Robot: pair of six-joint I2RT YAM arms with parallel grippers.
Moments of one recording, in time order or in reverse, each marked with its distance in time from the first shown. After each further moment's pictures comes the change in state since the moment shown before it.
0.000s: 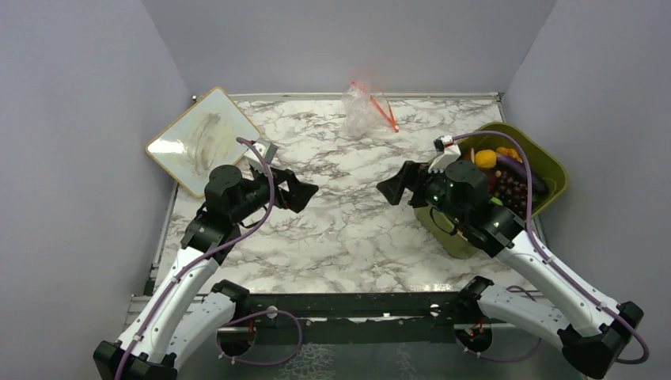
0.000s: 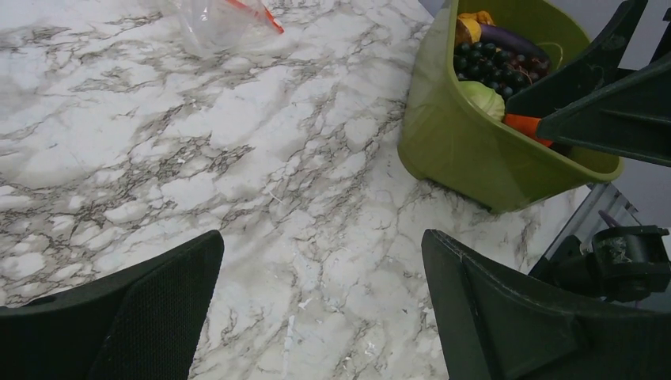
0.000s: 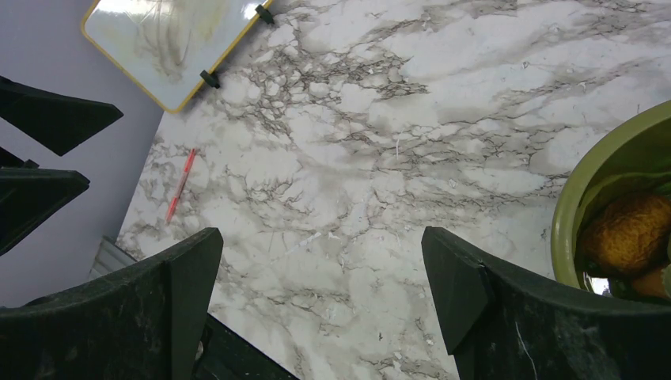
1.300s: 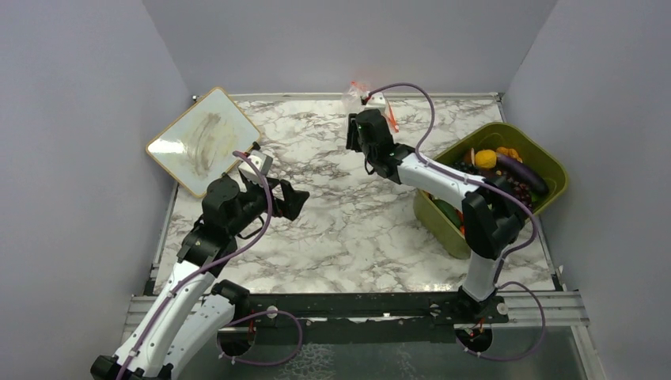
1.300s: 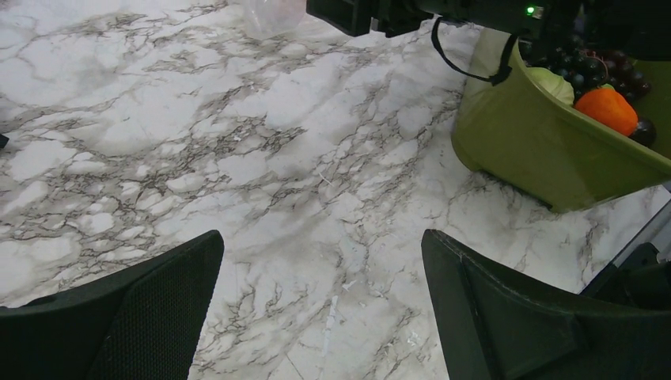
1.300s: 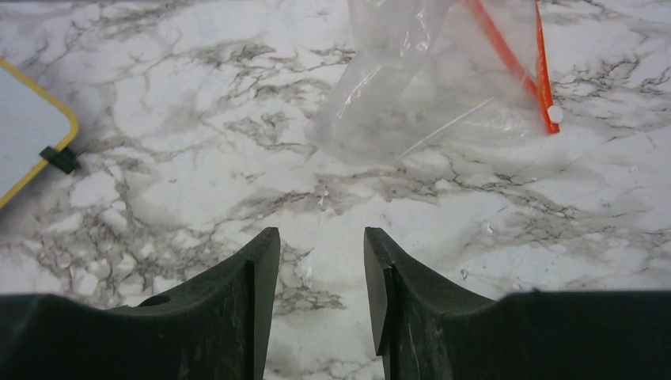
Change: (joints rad) left arm -0.021 -0.111 -0.076 -0.060 -0.142 0.078; right arm 0.001 0.931 0.480 0.370 0.324 -0.245
